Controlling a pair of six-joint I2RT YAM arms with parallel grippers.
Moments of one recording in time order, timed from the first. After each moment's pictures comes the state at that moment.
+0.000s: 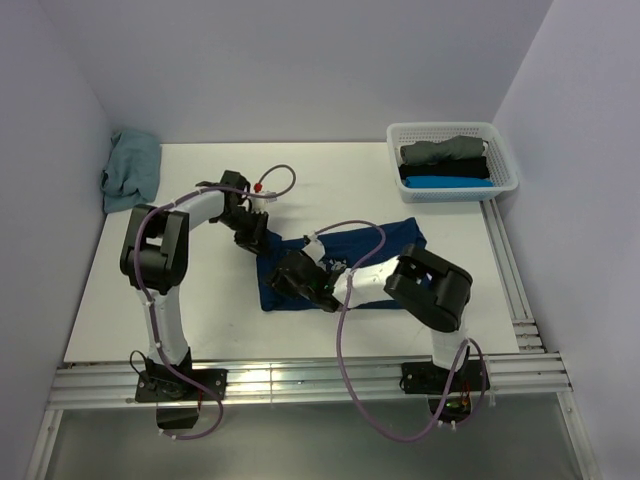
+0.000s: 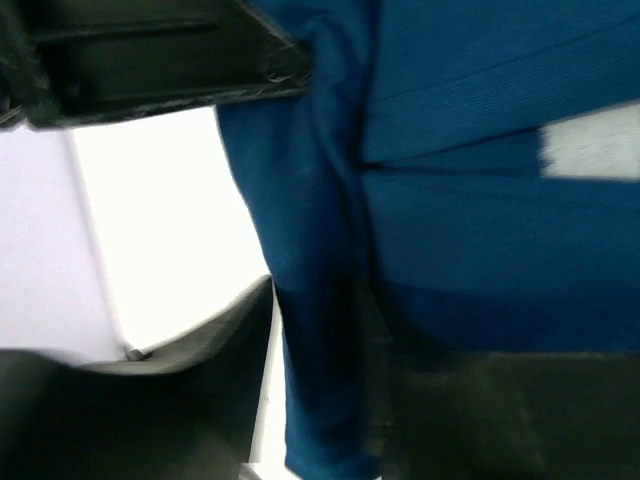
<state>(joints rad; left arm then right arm) -0.25 2.03 1.38 -0.73 0.58 0.07 1.03 1.89 0.87 0.41 0.22 1.32</state>
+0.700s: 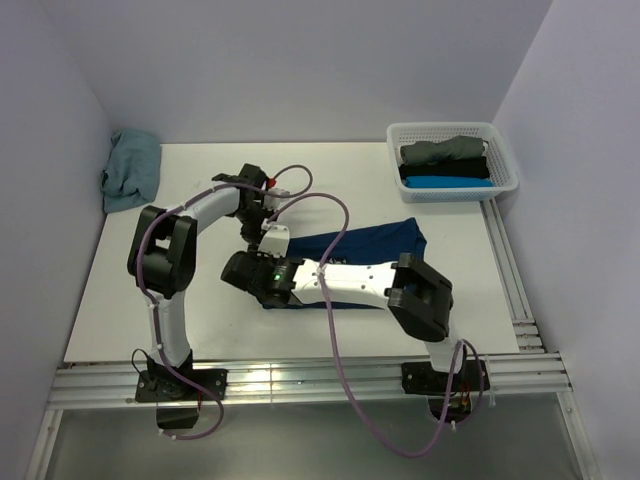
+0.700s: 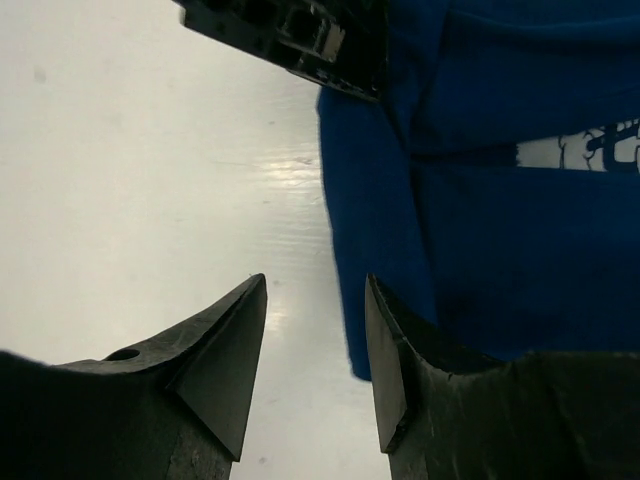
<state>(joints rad) -0.37 2.02 1.48 -0.82 0.32 0.06 1.23 1.95 1.50 -0.52 0.68 1.16</state>
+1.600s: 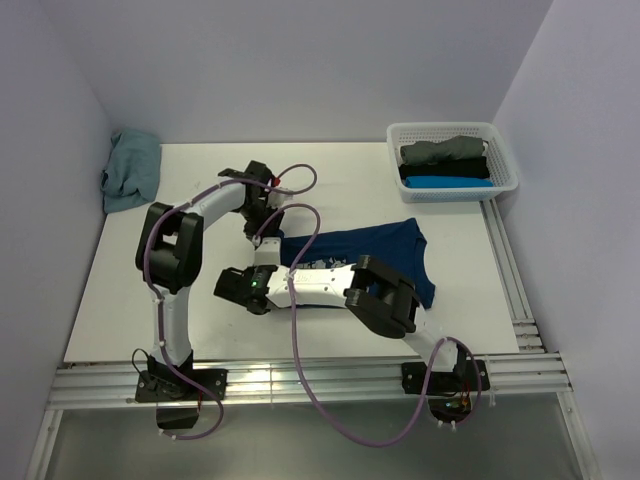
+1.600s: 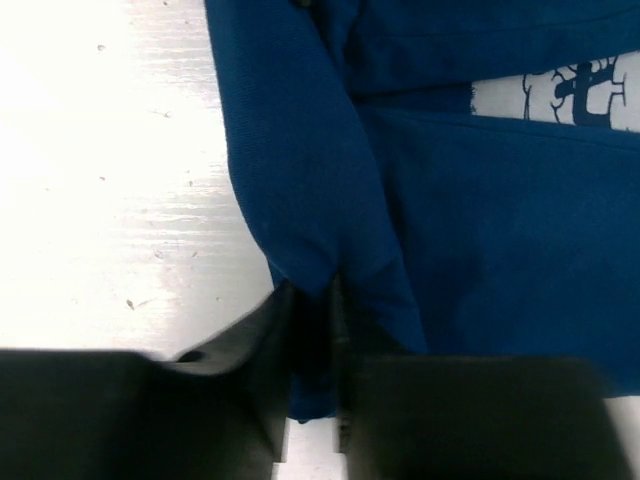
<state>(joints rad) -0.39 2.08 1.58 -0.90 0.30 0.06 1.24 2.21 1.67 -0.77 0.71 1.17</state>
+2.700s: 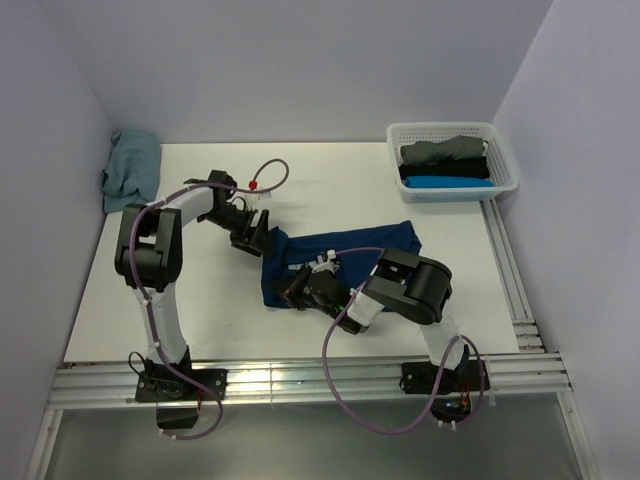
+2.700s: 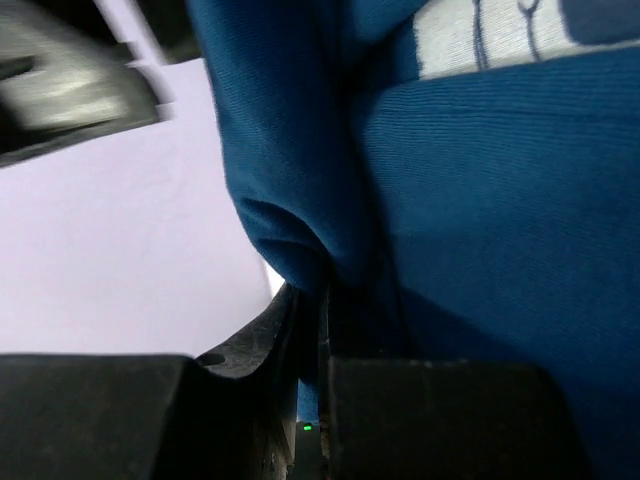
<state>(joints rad) -0.18 2.03 1.42 -0.85 0.80 0.24 1.03 2.02 0.63 1.05 0.14 1.57</state>
